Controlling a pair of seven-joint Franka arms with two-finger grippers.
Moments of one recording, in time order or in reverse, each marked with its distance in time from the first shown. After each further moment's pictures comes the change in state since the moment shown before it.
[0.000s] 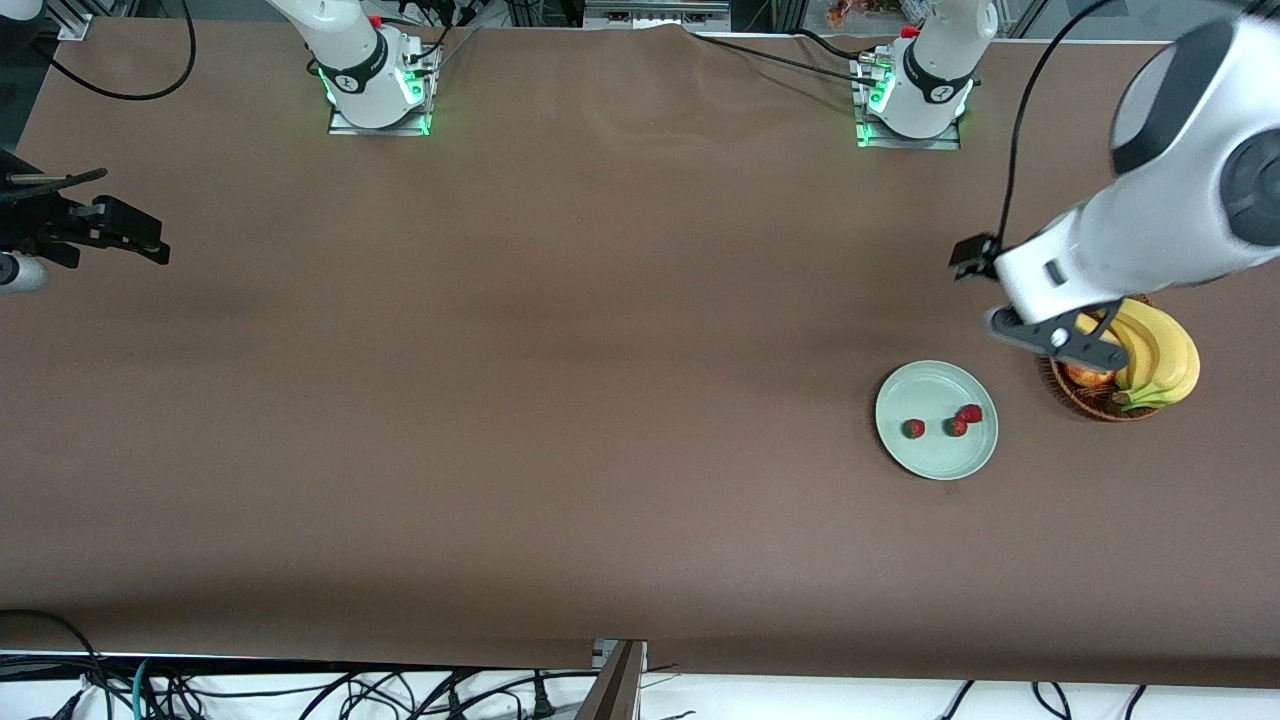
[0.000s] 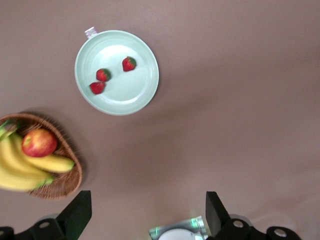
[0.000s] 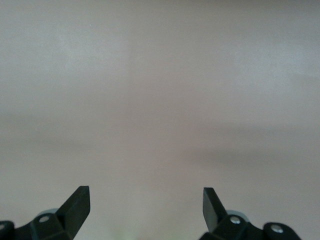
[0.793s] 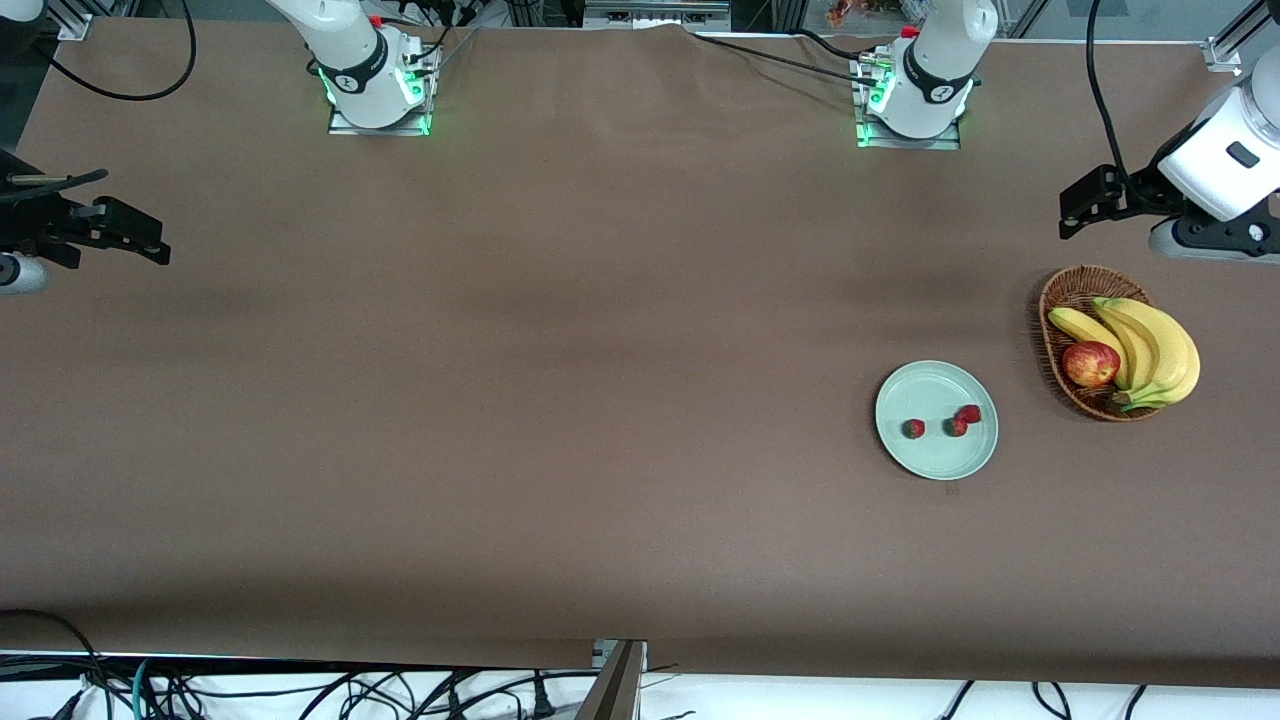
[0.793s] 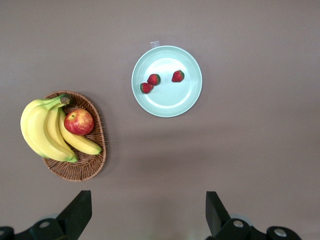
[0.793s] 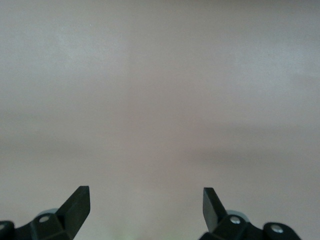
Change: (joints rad) left arm -0.325 -0.356 0.602 -0.309 -0.152 0.212 -0.002; right arm 0.000 0.001 0.000 0.000 0.000 0.000 0.000
